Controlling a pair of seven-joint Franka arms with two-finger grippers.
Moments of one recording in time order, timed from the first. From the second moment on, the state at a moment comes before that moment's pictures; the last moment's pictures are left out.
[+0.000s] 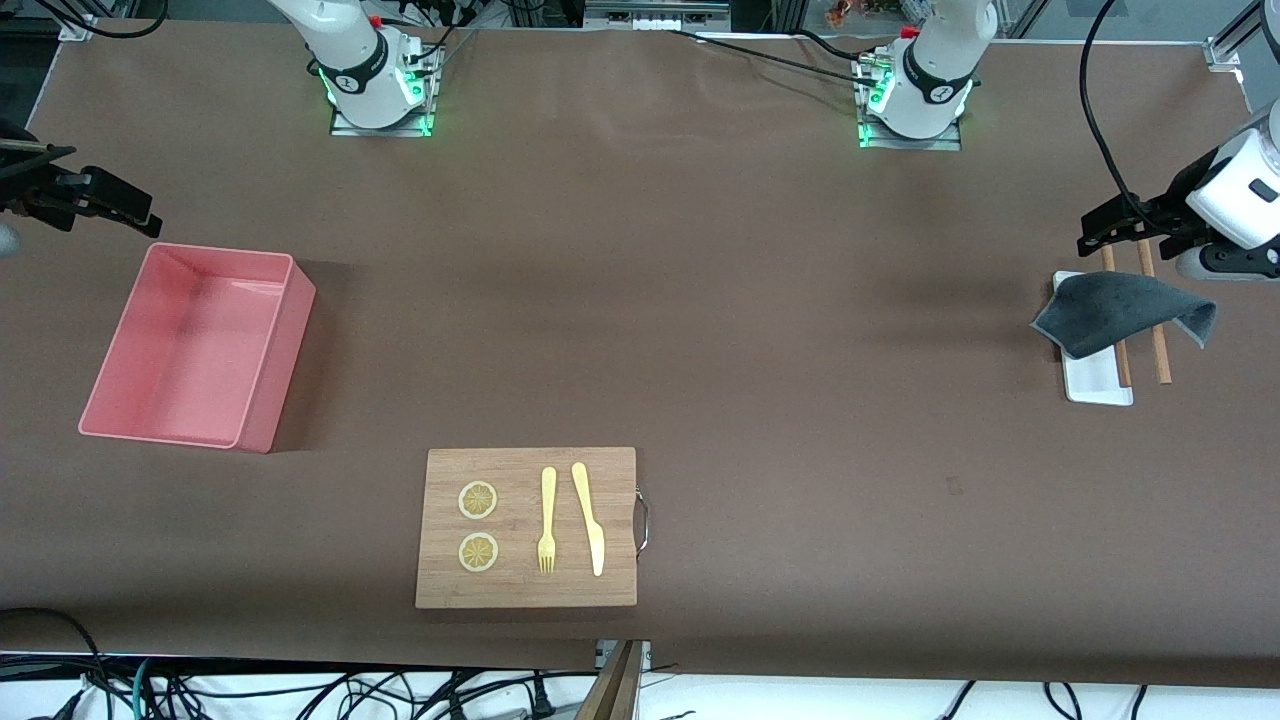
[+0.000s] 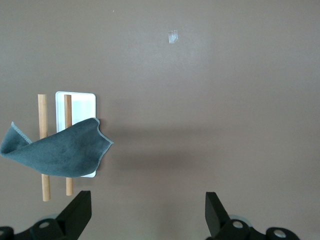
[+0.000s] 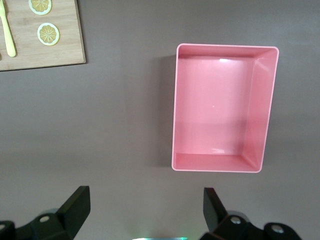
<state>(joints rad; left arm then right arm) 0.34 -0.06 -0.28 -1.80 -0.01 1.65 0.07 -0.06 0.01 0.03 -1.57 0.00 1.51 0.04</state>
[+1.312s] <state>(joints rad) 0.78 0.30 -0.26 -1.79 0.02 1.59 0.77 -0.06 0.01 0.03 -1.57 0.00 1.51 0.04</state>
